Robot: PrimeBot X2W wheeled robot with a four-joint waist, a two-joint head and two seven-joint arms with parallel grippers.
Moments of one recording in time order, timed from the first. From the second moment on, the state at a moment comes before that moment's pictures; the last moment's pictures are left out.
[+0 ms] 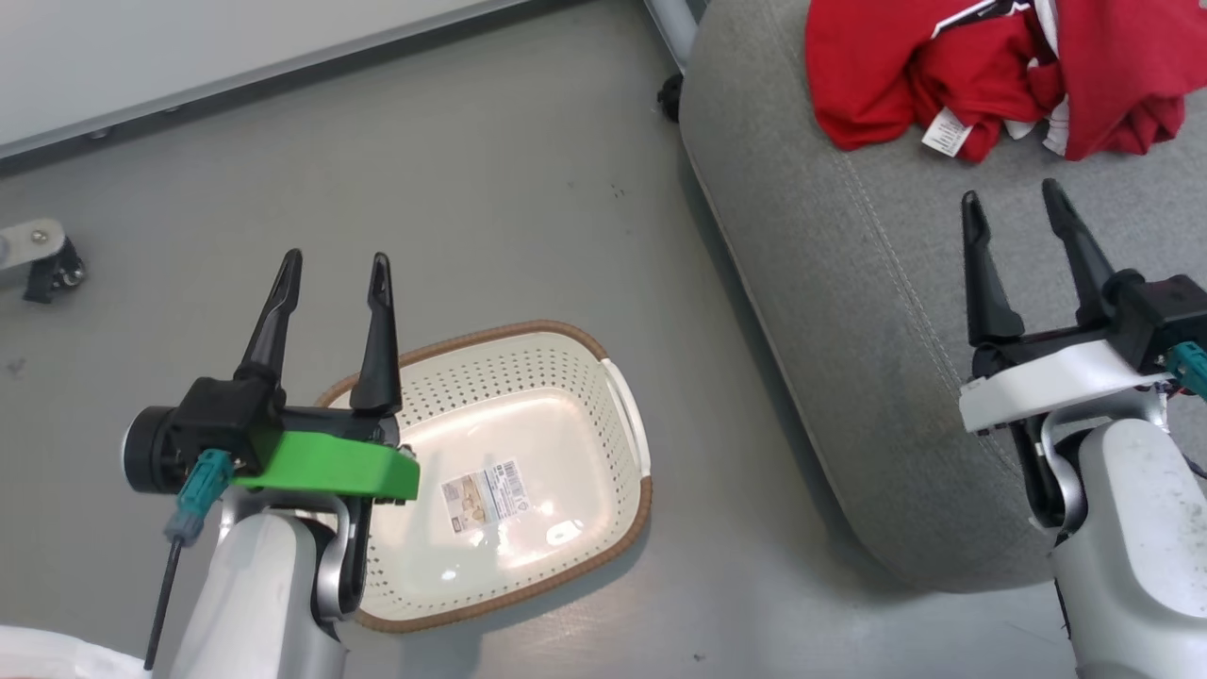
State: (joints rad) left arm -0.31 0.10 -0.18 0.19 -0.24 -0.02 -0.26; right arm -0.41 -0.14 -0.03 0.25 0.17 0.13 -0.26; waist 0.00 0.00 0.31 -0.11
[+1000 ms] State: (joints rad) left arm -0.09 0.05 -0.06 0.18 -0.20 -0.06 -0.26; right arm -0.13 -0.05 0.05 0.09 0.14 0.13 -0.26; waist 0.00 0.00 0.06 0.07
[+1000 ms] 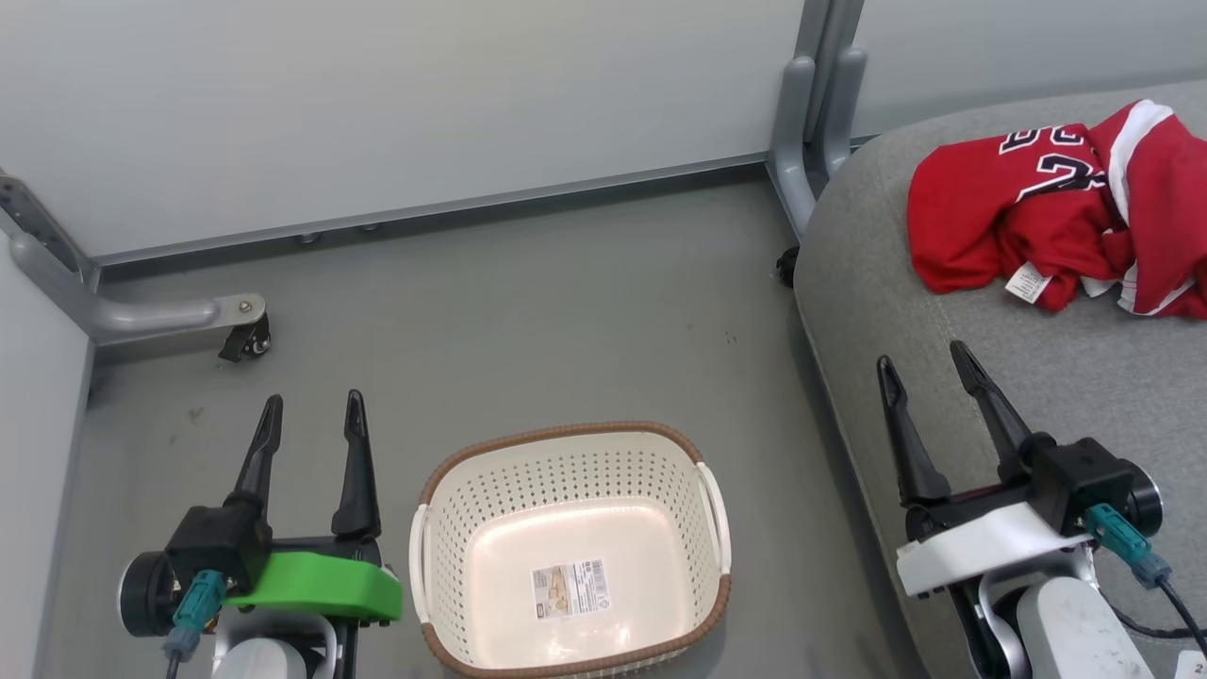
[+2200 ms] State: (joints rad) left arm -0.03 0.05 -0.07 0.22 -0.22 -0.04 -0.26; right arm -0.01 -0.05 0.02 0.10 0.17 0.13 -0.26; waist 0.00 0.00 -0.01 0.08
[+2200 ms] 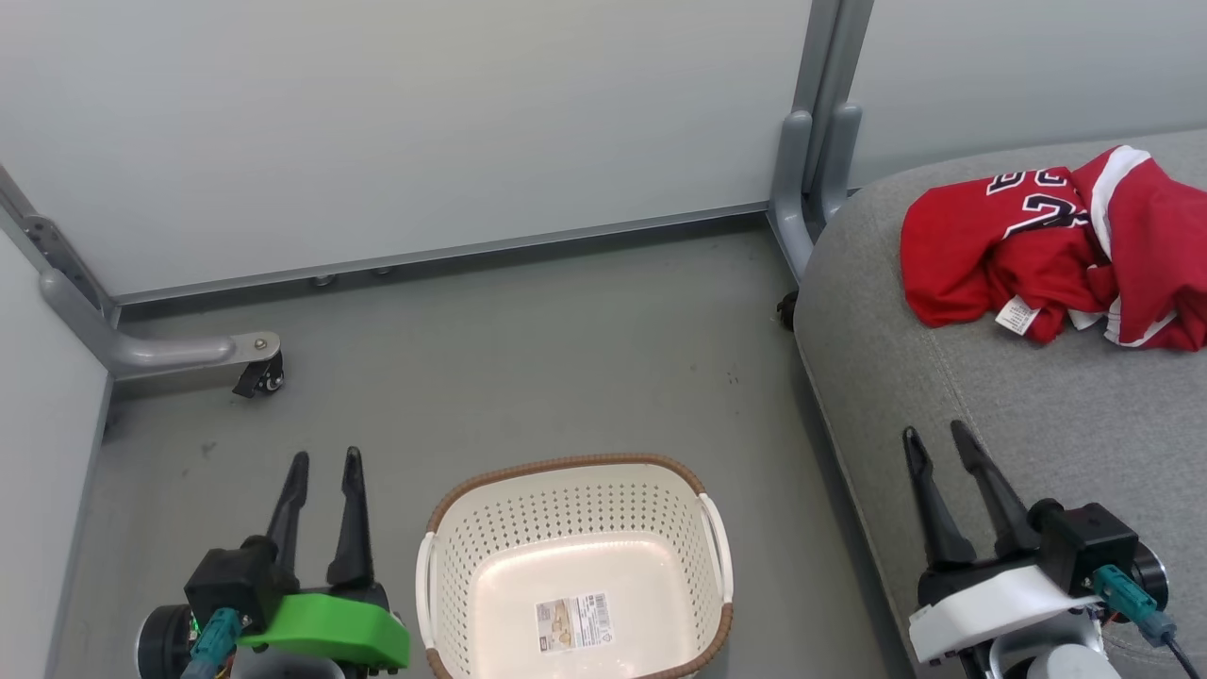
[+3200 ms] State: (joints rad) left arm -0.03 0.05 -0.02 0.26 -0.66 -0.07 -0.14; right arm -0.01 -0.05 0.00 0.17 0.64 0.13 -0.16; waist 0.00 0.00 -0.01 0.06
